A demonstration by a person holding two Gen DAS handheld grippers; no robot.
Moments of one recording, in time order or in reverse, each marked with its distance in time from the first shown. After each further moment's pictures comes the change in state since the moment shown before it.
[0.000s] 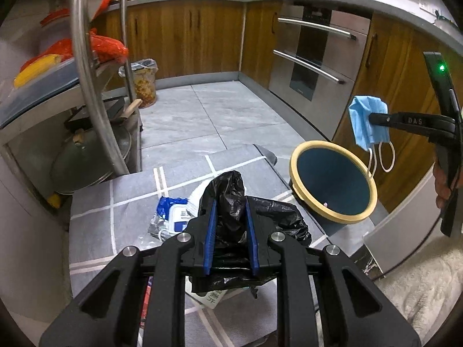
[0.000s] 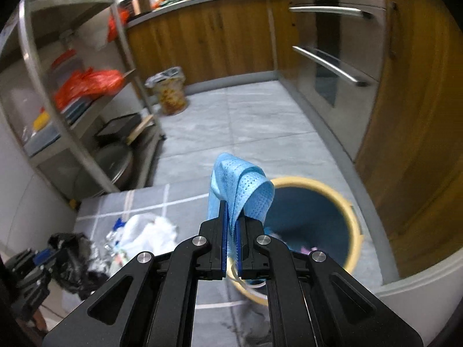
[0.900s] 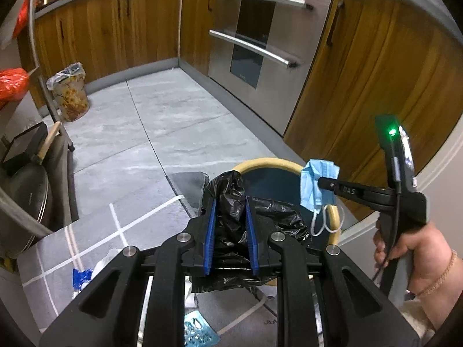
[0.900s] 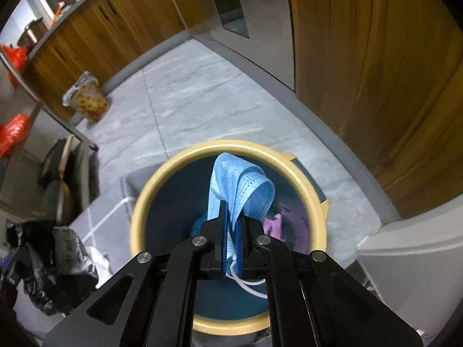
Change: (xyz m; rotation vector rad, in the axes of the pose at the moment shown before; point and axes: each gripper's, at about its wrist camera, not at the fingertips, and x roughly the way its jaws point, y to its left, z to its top) left arm 0.125 -0.126 0.107 0.135 0.129 -0.201; right arm 0.100 -0.124 -0.014 0.366 0.207 -0.188
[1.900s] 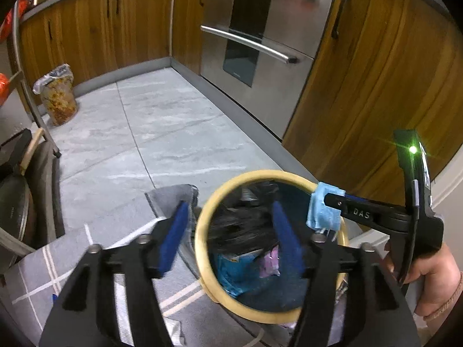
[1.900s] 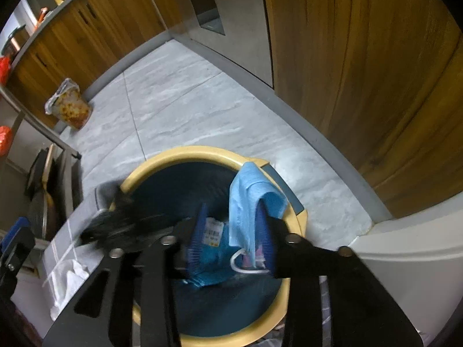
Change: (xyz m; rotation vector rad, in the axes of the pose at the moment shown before) left arm 0.047 -0.007 0.018 0.009 -0.025 -0.011; right arm 0.015 -0.022 0.009 0.052 -0.003 -0.050
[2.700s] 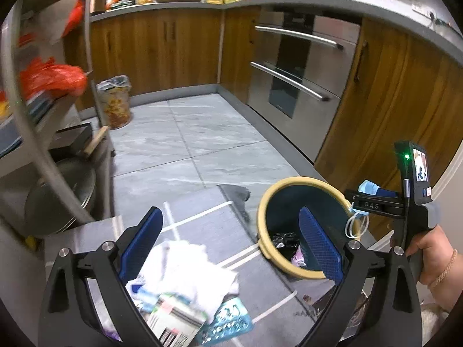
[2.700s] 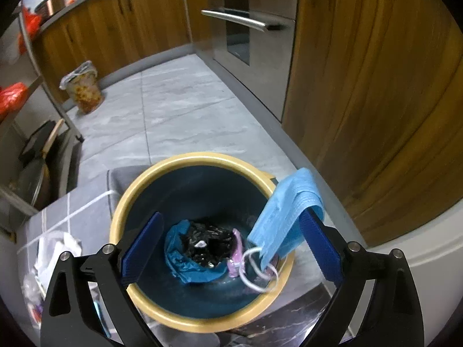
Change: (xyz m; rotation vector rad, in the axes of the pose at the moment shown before) left arm -0.142 0.057 -0.055 -0.109 -0.148 0.159; right arm -0.055 0.037 -0.031 -0.212 -0.143 -0.065
